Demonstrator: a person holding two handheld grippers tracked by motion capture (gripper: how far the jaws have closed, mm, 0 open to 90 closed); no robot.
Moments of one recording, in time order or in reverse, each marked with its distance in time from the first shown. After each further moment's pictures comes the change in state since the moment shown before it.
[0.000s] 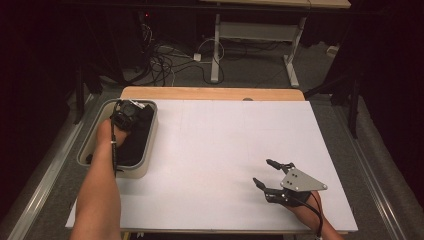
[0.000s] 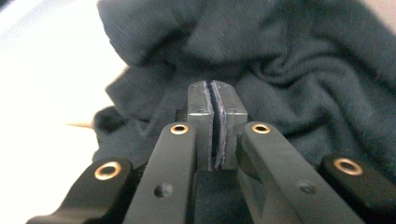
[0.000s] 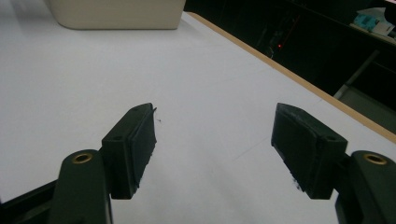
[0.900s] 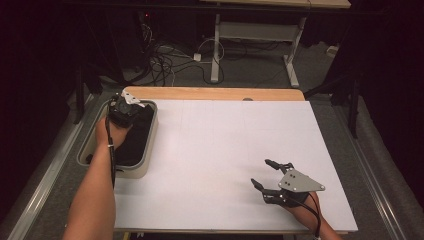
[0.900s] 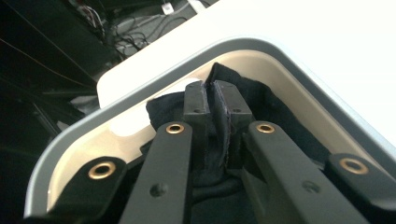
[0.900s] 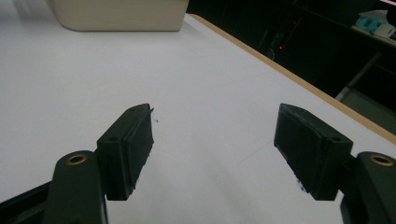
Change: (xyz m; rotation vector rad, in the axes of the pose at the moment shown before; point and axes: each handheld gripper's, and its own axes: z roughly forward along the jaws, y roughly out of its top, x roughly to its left) left arm -0.010 0.002 -0.044 -0.277 0.037 -0.016; right arm 0.003 0.001 0.003 -0.008 0.004 -0.004
